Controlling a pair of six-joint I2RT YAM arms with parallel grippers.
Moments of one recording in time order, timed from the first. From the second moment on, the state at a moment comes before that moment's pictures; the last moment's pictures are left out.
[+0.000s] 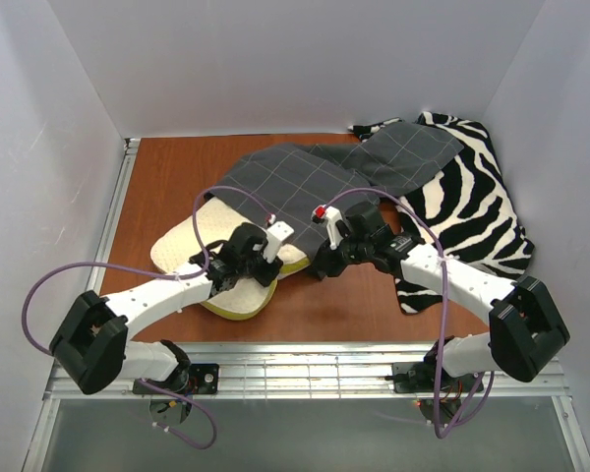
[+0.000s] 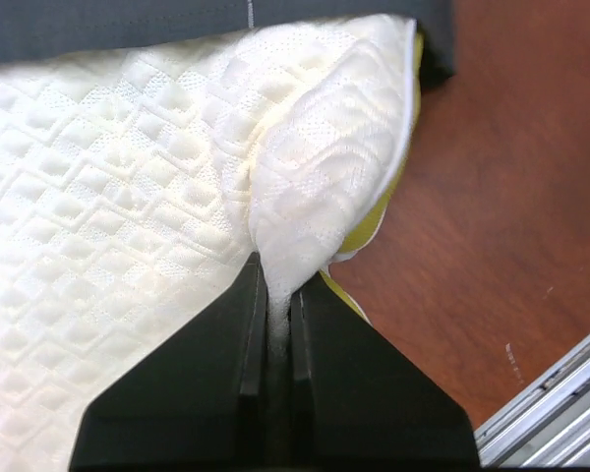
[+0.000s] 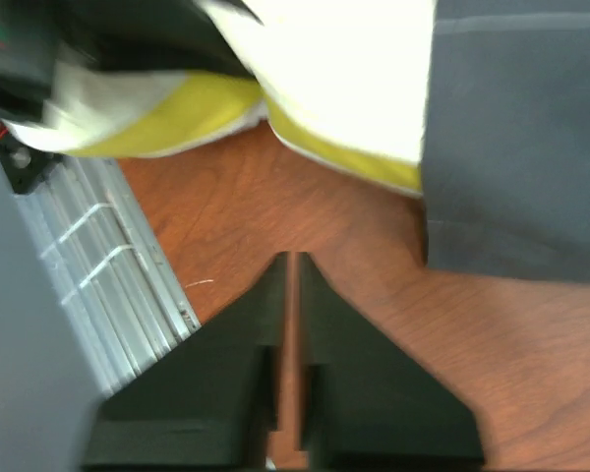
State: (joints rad) left arm -0.75 1.30 0.73 -0.24 0.01 0.05; right arm 0.71 1.35 0.87 -0.26 -0.51 0.07
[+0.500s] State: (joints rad) left arm -0.72 1.26 0.77 -0.22 0.21 -0.05; right arm 0.74 1.51 0.84 -0.20 -0.04 0.08
